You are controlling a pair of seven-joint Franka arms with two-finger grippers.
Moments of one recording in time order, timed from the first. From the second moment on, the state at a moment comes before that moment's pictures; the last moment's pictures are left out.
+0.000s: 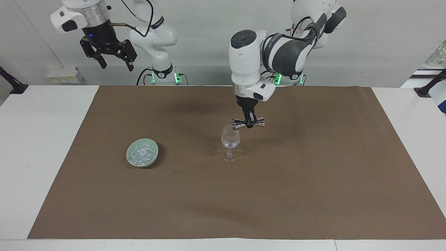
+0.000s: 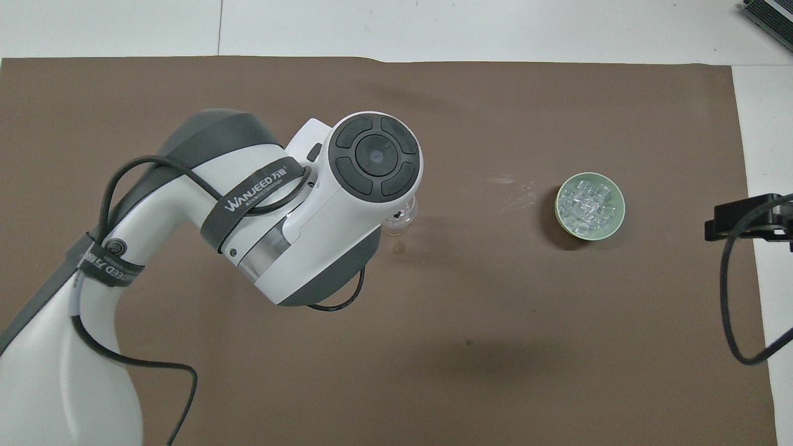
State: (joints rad) left arm -0.08 0.46 -0.79 -1.37 0.49 1.68 -2.56; right arm 0.03 -0.07 0.00 -1.44 0.01 1.35 0.19
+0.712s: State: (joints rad) left arm -0.06 0.45 -0.80 -1.35 0.38 1.67 -2.43; right arm 0.03 -0.07 0.00 -1.44 0.01 1.35 0.19
